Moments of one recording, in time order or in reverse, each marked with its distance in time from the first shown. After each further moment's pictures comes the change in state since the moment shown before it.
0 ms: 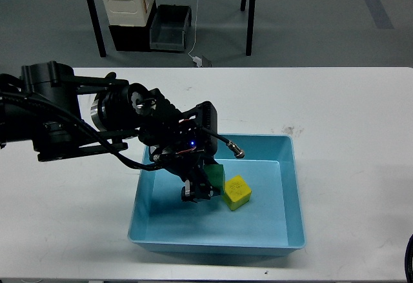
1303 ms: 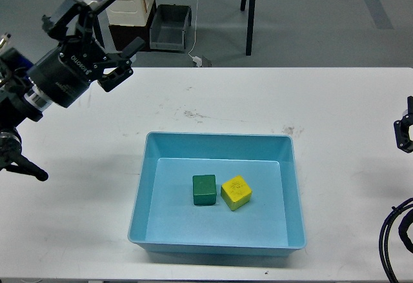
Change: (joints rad) left arm 0.818 0.375 -0.898 -0.022 -1.782 0.037 0.000; right arm 0.060 0.024 -0.046 0.040 0.636 0.016 -0.172
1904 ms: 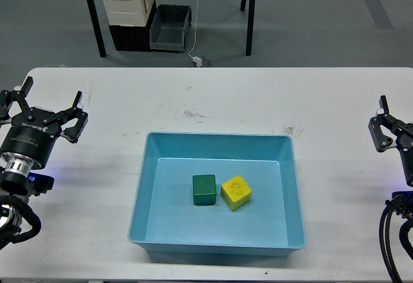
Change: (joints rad) left arm 0.395 -0.061 -0.065 -0.104 -0.975 0.012 0.000; right arm -0.041 0.043 0.018 -0.007 0.694 0.211 -0.245
